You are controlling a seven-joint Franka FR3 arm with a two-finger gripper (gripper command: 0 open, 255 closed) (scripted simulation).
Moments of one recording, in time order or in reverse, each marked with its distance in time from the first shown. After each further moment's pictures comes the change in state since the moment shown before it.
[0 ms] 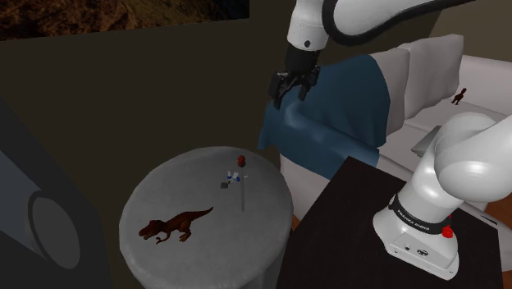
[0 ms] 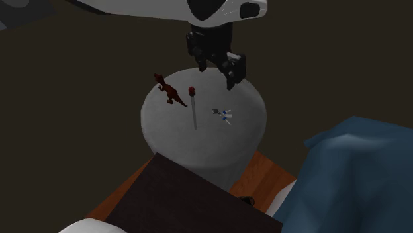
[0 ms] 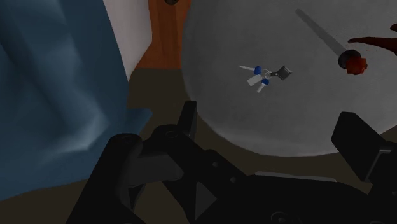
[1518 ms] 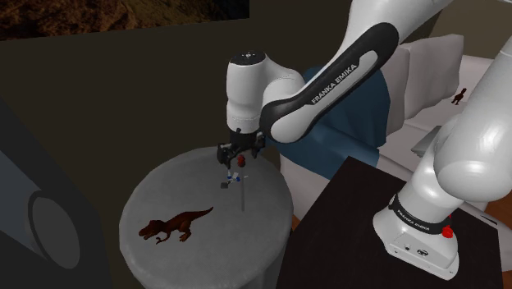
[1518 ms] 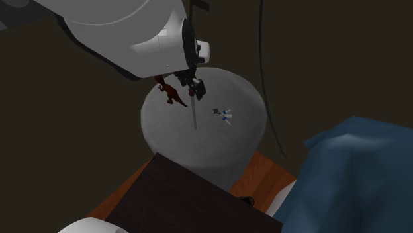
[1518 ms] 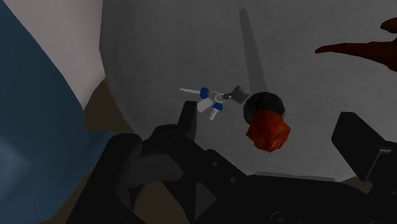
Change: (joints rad) arm -0.011 0.609 0.247 0.100 -0.254 0.450 0.516
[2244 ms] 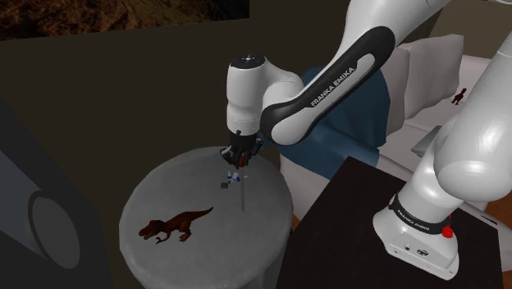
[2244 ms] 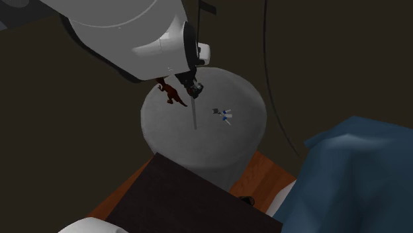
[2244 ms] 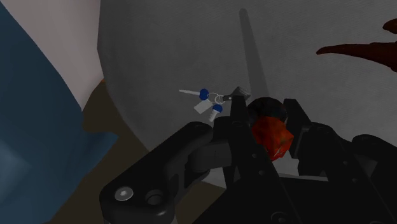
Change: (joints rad) arm -0.001 0.016 -0.002 -0.002 -0.016 0.017 0.012
